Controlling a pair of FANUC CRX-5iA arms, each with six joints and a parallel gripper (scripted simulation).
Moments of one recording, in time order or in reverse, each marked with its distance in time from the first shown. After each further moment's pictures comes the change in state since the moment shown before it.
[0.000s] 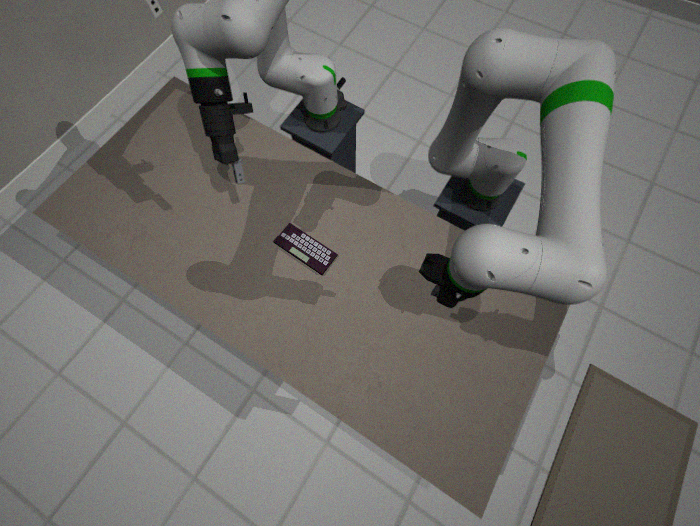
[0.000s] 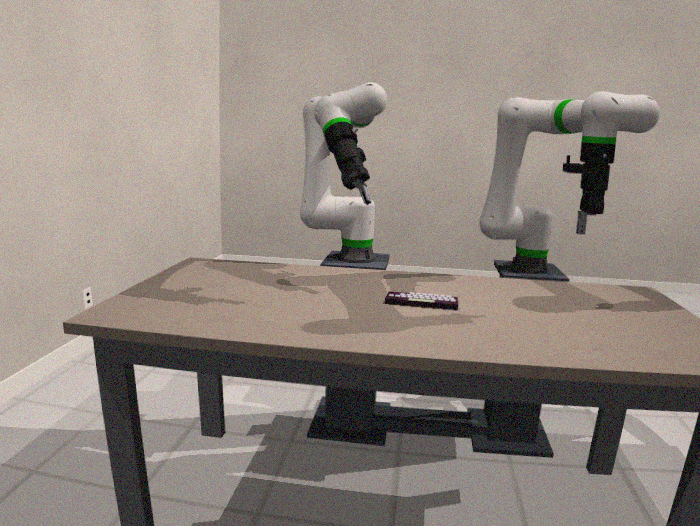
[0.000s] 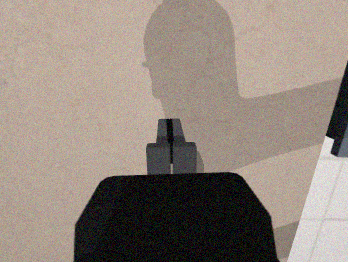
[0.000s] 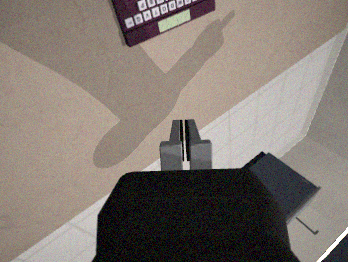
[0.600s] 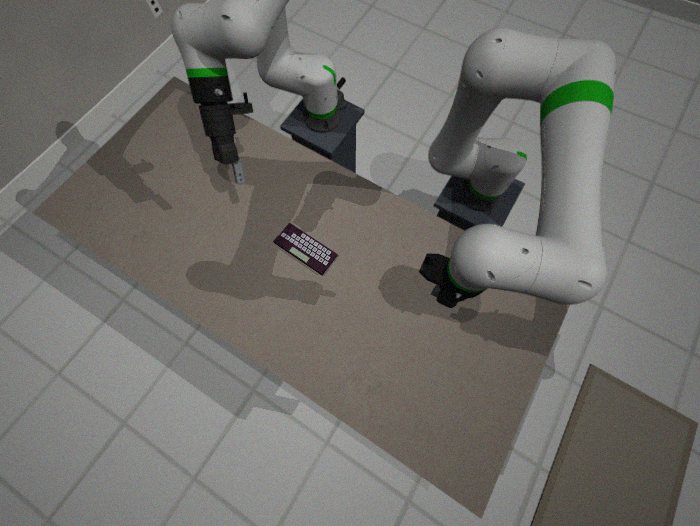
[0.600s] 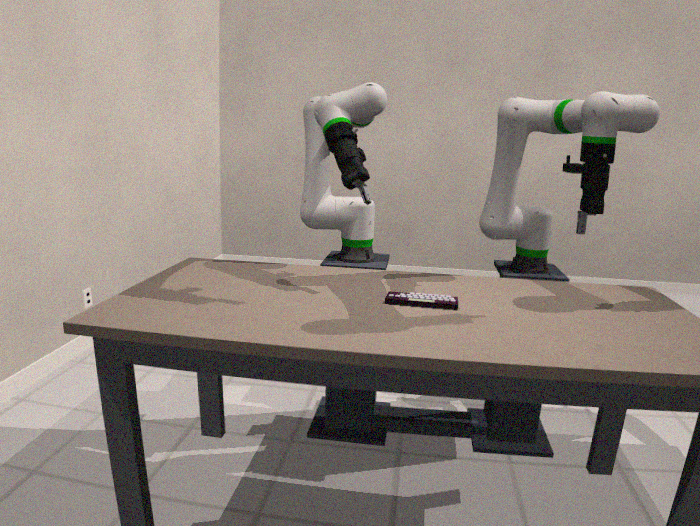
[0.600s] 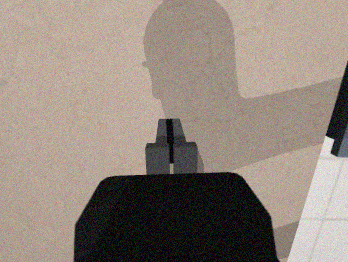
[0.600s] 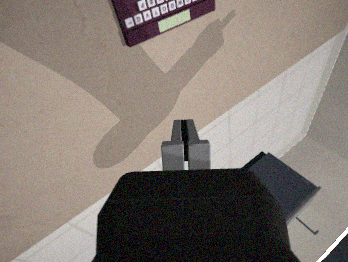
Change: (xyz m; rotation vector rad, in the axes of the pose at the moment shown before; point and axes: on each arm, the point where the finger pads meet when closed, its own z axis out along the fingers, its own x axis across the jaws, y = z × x) left arm 0.000 0.000 0.000 0.000 0.000 0.000; right arm 0.000 0.000 0.000 0.000 0.000 0.000
